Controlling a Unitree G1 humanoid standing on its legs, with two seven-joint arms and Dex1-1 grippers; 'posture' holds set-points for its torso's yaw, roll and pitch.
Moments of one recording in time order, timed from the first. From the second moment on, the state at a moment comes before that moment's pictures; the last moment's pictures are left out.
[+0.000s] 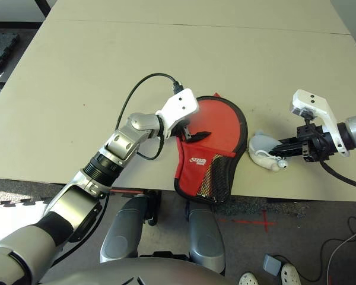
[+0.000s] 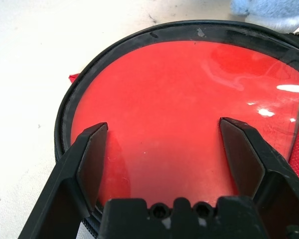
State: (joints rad) left arm -0.76 0.10 -0.49 0.30 0.05 0.34 -0.71; right arm -0.37 -1.18 0.05 0.23 0.28 0.56 1.56
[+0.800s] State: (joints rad) left arm -0.78 0.06 -0.48 0.37 0.06 0.31 -0.70; right arm -0.10 -1.33 0.02 -0.05 0.49 0.64 1.55
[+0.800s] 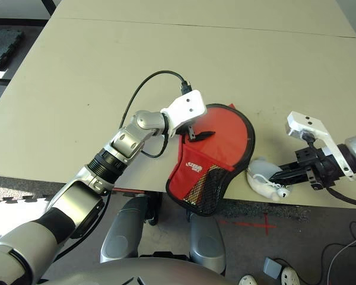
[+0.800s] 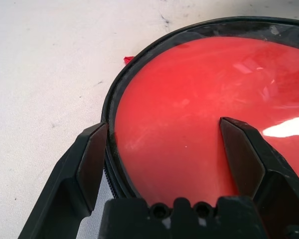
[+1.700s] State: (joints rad) left arm -0.71 0.29 0.29 0.14 -0.27 0.41 -0.40; right arm -0.74 -0.89 -0.31 0.91 0.36 0.12 0.82
